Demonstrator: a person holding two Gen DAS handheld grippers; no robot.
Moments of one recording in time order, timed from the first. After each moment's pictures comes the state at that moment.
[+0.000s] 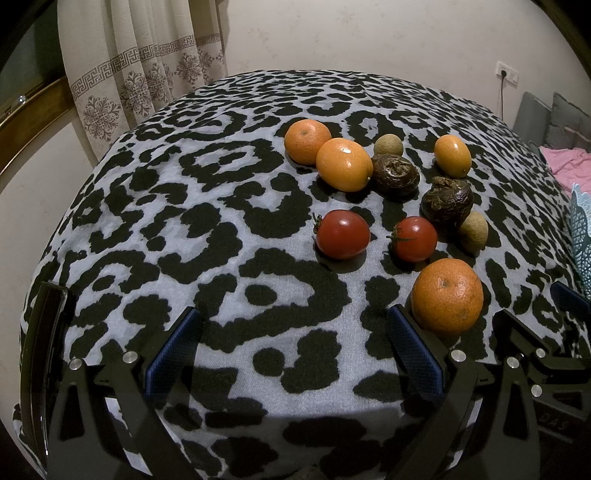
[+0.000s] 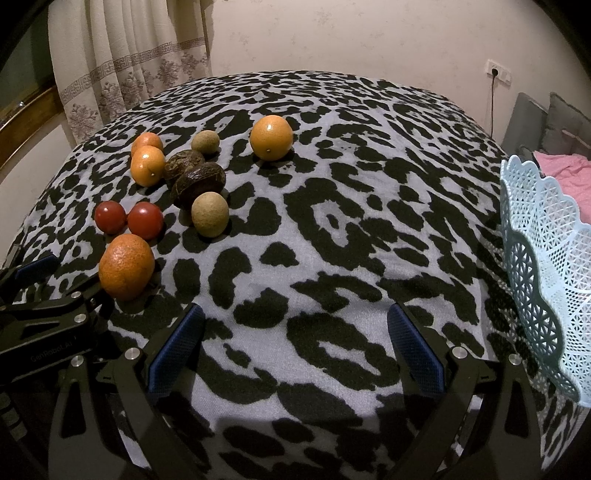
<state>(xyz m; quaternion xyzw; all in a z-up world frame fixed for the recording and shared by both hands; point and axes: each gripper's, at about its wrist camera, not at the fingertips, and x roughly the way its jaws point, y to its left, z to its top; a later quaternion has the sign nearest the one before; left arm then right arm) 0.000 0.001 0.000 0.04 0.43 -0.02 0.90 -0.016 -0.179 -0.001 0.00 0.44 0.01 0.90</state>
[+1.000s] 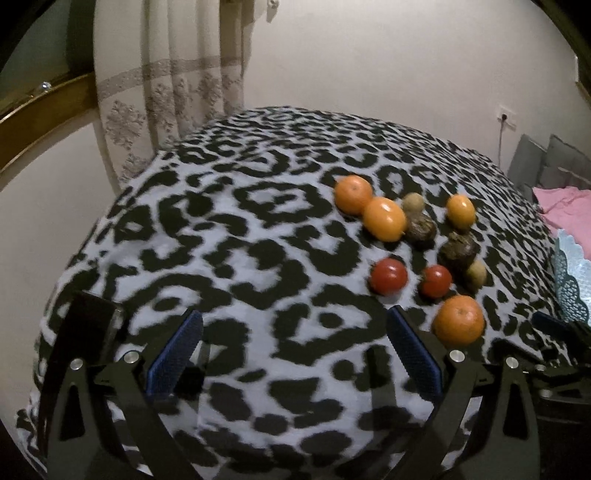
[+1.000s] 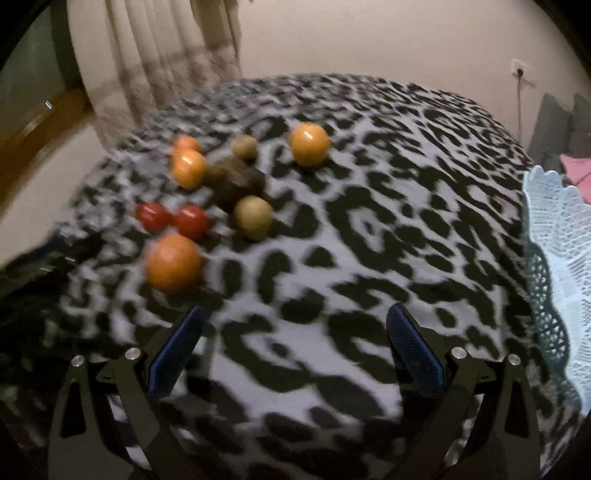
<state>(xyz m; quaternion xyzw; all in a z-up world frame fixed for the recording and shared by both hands) -0.015 0.056 0.034 -0.01 0.38 -0.02 0.93 -0.027 -0.163 0.021 0.04 0.42 0.09 0.90</state>
